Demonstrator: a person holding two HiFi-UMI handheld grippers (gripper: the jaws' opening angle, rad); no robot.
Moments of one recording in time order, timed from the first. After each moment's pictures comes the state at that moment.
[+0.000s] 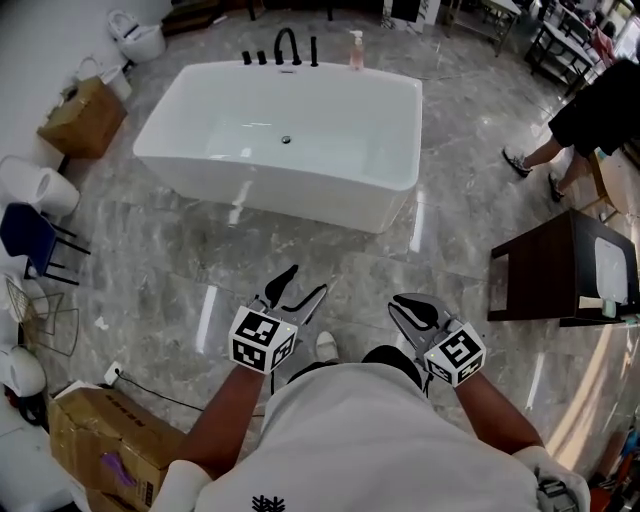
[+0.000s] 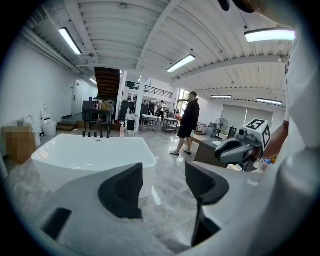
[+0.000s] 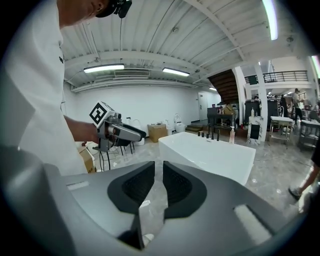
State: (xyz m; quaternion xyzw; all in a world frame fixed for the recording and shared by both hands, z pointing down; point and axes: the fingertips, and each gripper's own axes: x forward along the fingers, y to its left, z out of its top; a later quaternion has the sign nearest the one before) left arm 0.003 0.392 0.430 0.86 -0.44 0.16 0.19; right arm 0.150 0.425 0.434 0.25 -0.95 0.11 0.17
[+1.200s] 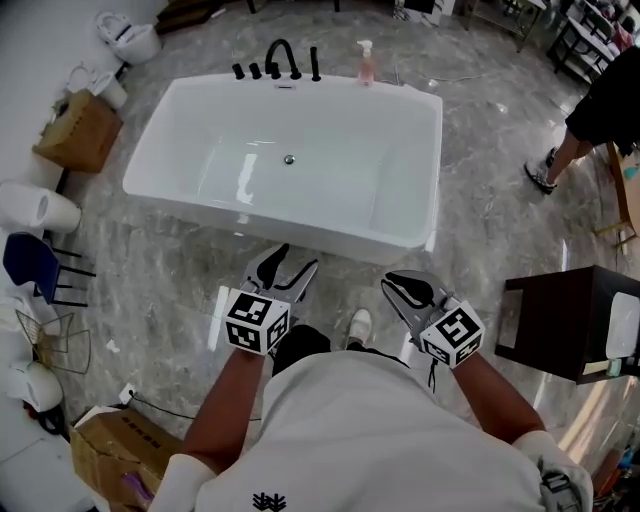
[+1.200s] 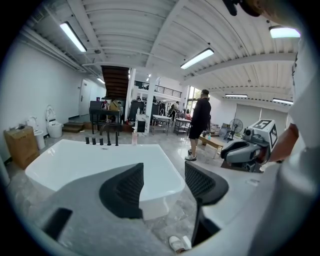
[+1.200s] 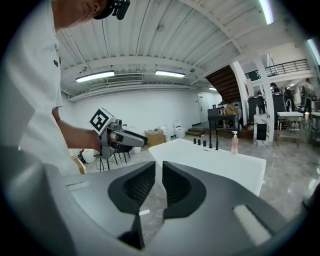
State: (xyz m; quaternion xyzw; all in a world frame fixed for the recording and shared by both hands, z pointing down) left arm -0.032 0.066 0.439 0.84 -0.49 0.16 0.19; right arm 0.115 0.099 0.436 0.23 -0.96 0.13 0.13
